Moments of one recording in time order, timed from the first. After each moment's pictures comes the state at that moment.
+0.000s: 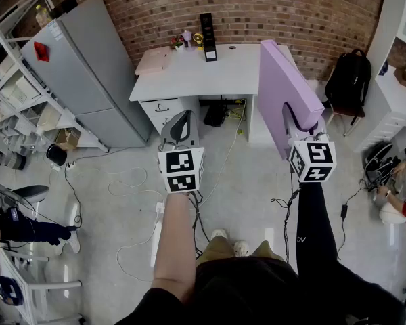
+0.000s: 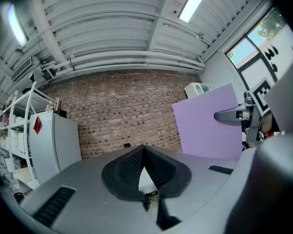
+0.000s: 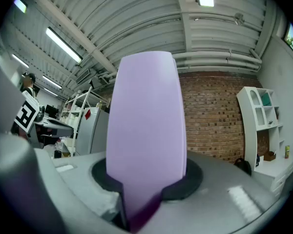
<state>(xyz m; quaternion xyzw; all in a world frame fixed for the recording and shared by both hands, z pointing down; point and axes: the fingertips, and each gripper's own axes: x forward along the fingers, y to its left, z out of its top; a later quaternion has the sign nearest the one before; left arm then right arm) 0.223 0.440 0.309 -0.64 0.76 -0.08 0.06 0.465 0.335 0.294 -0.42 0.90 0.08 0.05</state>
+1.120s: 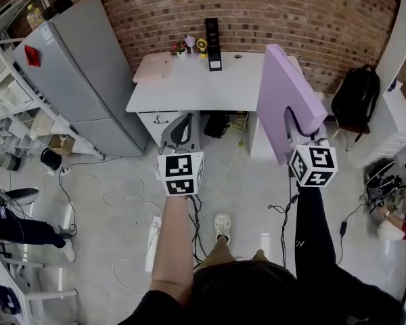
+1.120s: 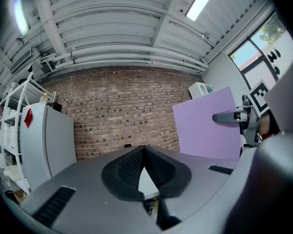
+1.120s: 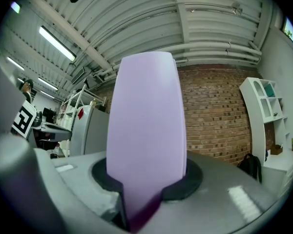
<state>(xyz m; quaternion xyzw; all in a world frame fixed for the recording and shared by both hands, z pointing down) 0.149 0.334 0.323 -0.65 0.75 -0.06 0.06 0.393 0.224 0.305 -0.42 0.91 0.05 0.05</state>
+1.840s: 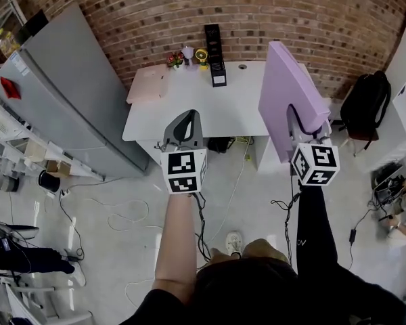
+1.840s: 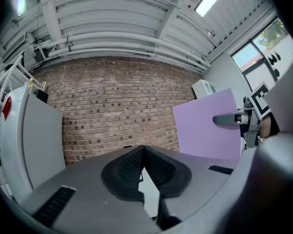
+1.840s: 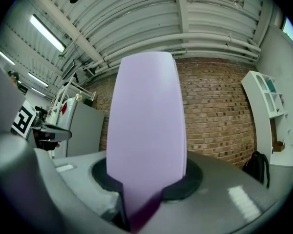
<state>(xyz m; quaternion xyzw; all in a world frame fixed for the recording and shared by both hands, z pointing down) 0.031 0.156 0.318 -0.68 0.73 -0.06 0.06 0.279 0.064 0.304 -0.45 0.89 0.05 0.05</state>
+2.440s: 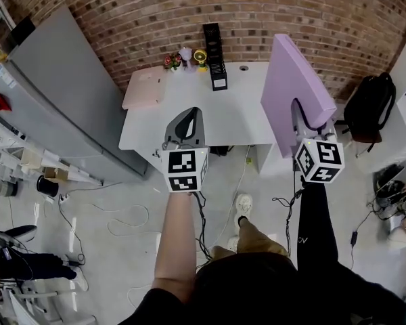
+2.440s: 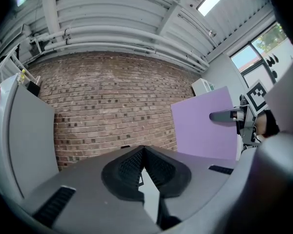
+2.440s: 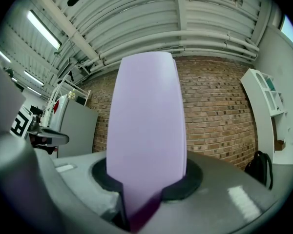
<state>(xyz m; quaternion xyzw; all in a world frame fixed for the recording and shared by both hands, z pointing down) 0.007 0.080 0.329 -0.69 0.72 -0.06 0.05 0.257 -0.012 0.304 -0.46 0.88 0.04 0.06</state>
